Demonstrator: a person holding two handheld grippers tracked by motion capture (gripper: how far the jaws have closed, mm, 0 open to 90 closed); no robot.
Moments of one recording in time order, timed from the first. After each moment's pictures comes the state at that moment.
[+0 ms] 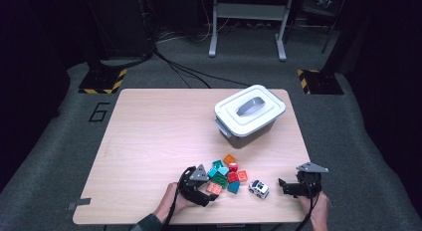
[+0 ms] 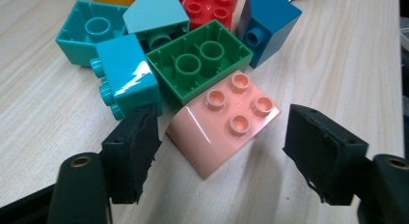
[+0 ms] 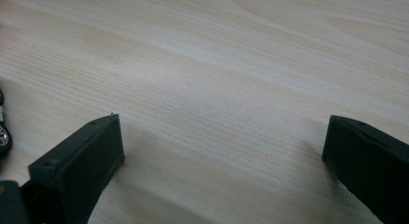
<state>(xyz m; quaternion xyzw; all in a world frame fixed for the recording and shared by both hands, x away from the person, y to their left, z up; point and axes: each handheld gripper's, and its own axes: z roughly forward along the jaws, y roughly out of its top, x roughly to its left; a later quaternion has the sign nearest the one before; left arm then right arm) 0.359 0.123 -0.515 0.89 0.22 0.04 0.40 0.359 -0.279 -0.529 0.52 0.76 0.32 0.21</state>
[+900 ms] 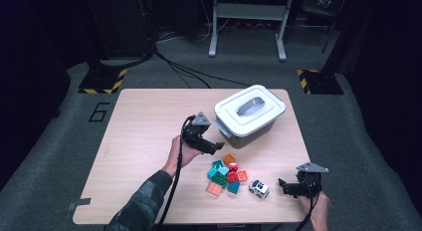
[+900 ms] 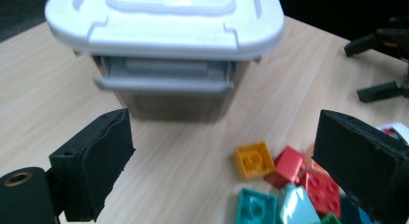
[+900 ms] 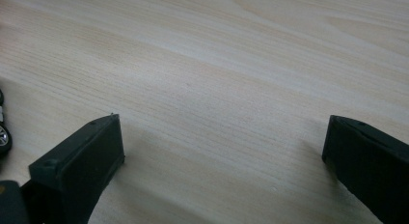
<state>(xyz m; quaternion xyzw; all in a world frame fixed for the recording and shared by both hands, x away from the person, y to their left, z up) 0.469 0.103 -0.413 0.84 0.28 0.11 0.45 0.359 -0.280 -0.529 0.52 0.76 0.32 0.22</state>
